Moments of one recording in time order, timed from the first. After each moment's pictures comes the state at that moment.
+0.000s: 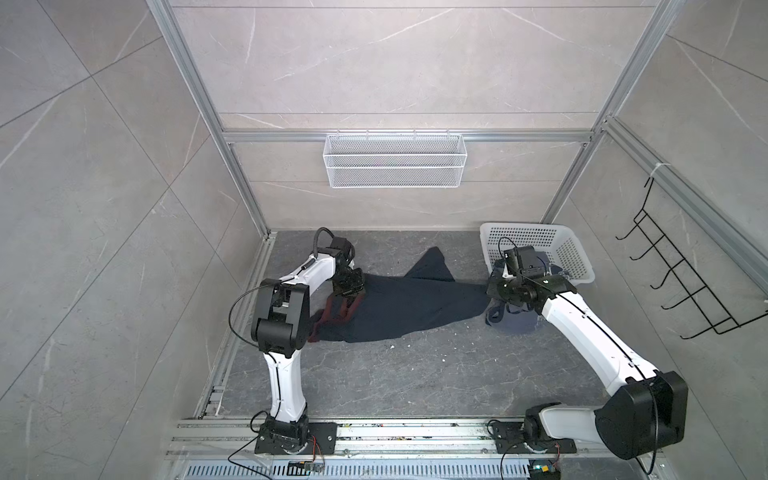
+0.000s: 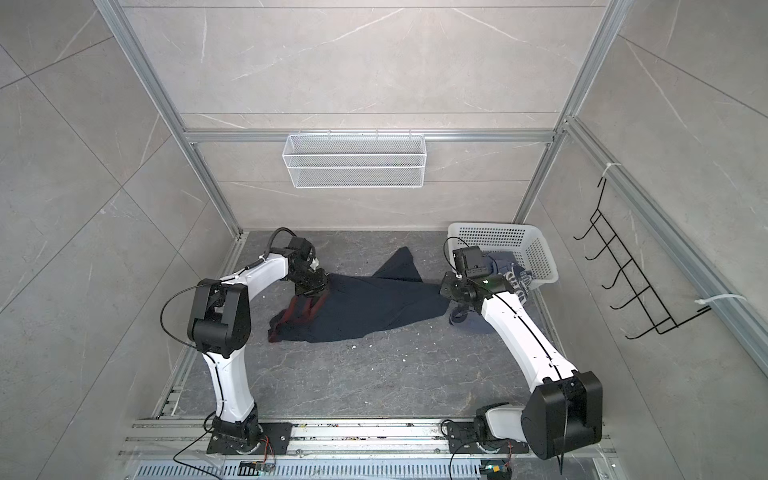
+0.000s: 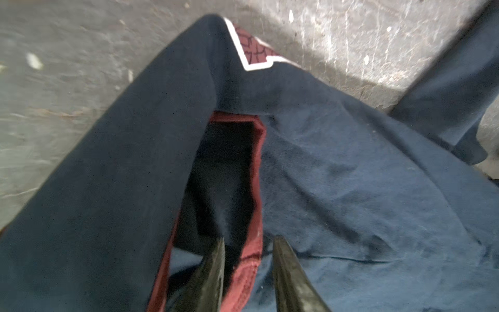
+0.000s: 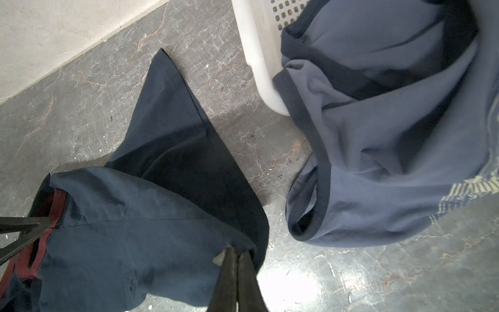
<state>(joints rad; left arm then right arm) -0.25 2.03 1.52 -0.80 0.32 -0.42 0.22 1.33 1.14 -0.73 0.05 0.54</state>
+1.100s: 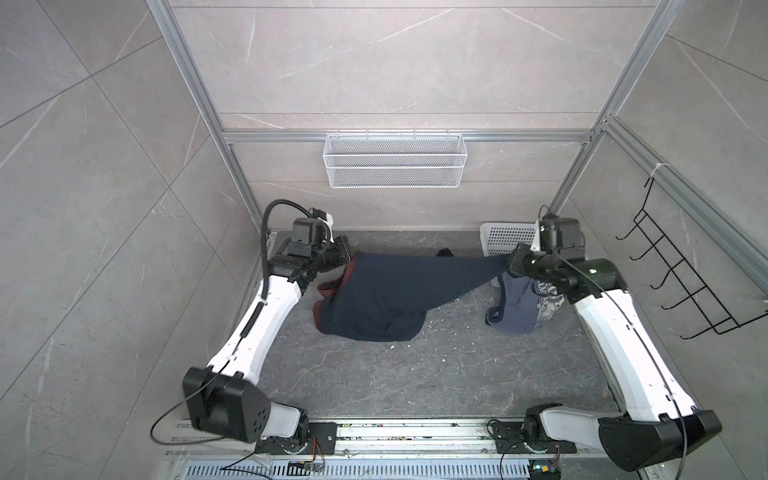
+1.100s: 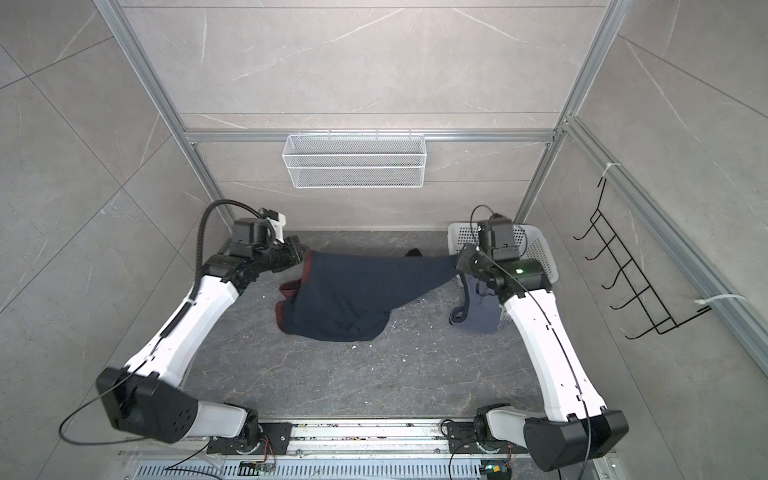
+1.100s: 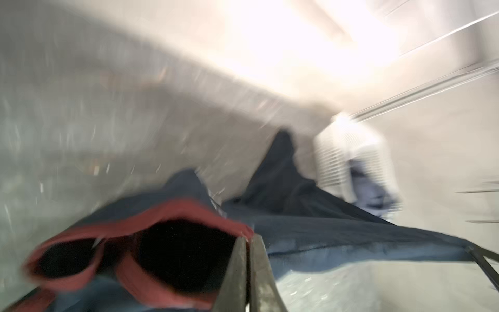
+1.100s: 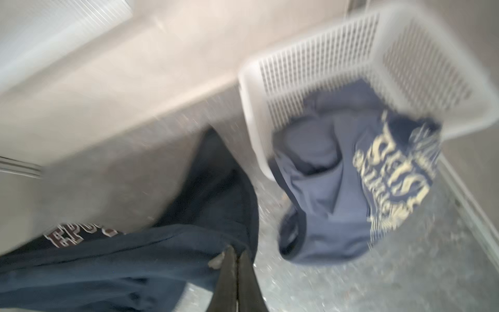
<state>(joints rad) -0.25 1.32 1.42 -0.55 0.28 -0.55 0.18 1.25 1.62 -0.96 0.11 0.47</state>
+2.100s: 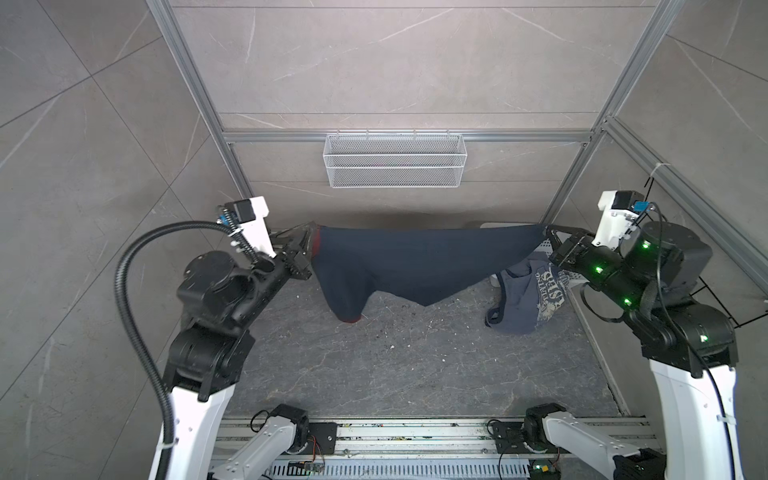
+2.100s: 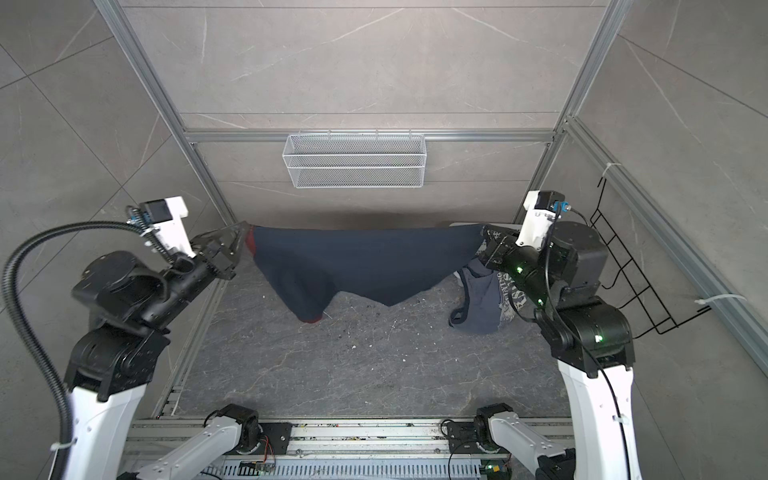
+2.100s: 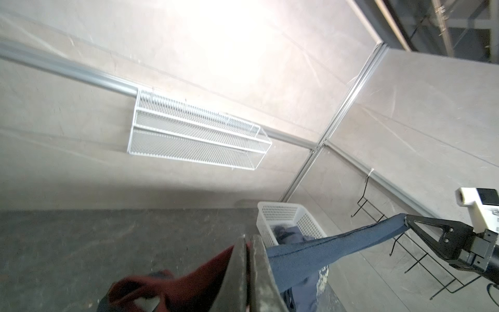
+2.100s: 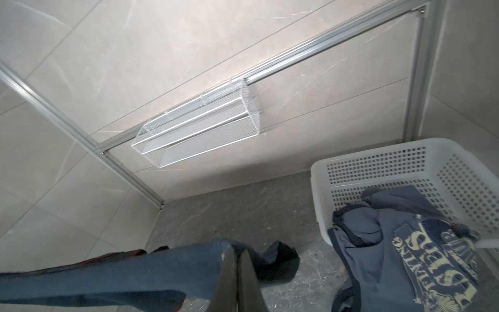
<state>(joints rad) -0.30 0.89 1.53 -0.54 0.19 -0.42 0.18 1.03 1.76 -0.88 -0.09 0.42</state>
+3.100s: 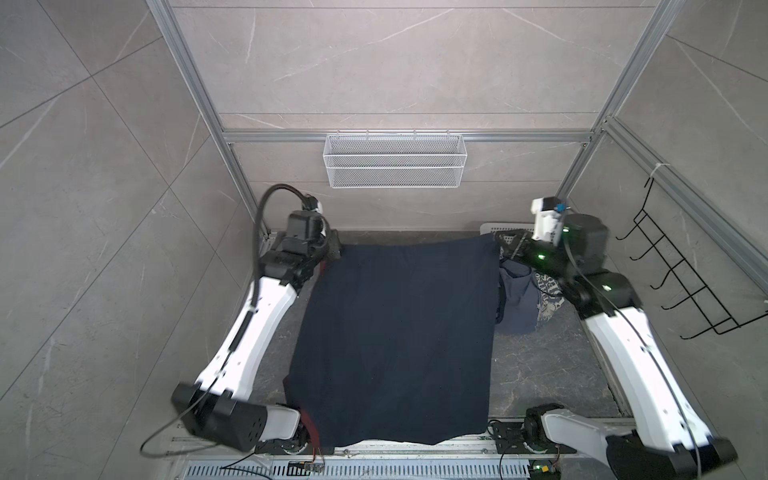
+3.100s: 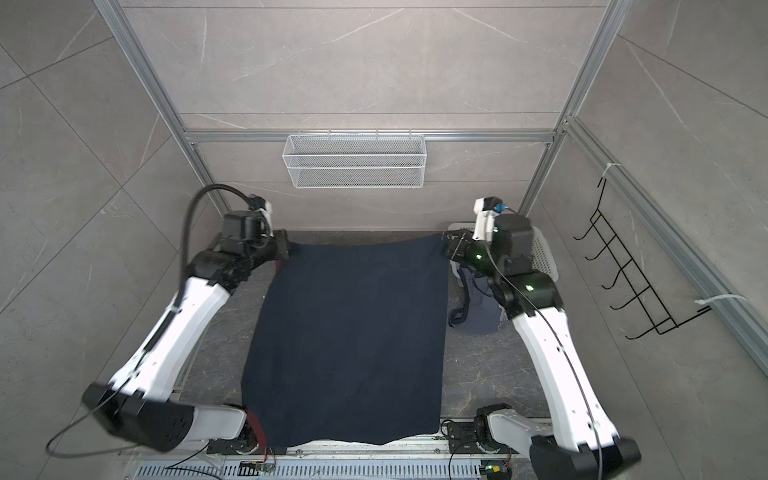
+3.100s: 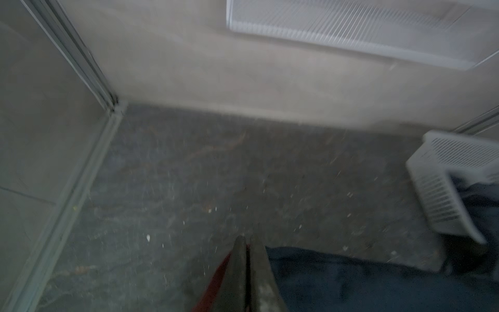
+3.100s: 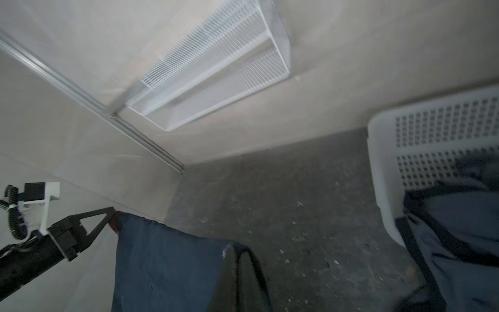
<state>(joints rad) -0.30 1.47 1.48 -0.71 -0.14 -0.28 0.18 1.27 1.38 -0.58 -0.25 0.50</state>
